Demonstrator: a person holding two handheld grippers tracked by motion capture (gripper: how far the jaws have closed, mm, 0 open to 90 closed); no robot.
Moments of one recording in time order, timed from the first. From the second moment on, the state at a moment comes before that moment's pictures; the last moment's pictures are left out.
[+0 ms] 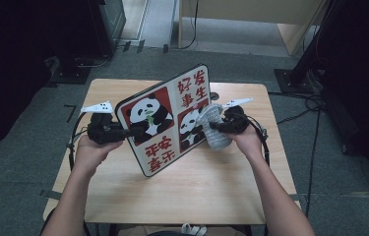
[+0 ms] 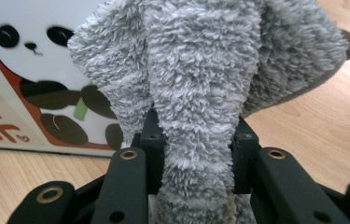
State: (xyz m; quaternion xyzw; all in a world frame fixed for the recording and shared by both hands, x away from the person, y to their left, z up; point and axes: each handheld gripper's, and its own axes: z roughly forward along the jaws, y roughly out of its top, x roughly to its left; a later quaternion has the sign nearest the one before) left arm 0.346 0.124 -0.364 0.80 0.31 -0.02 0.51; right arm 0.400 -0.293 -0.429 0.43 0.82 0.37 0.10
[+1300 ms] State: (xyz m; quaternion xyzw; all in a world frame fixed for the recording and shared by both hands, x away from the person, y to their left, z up) left arm 0.346 0.124 -0.364 0.80 0.31 -0.03 0.51; right arm 0.399 -0.291 -0.475 0.45 0.84 0.31 0.05
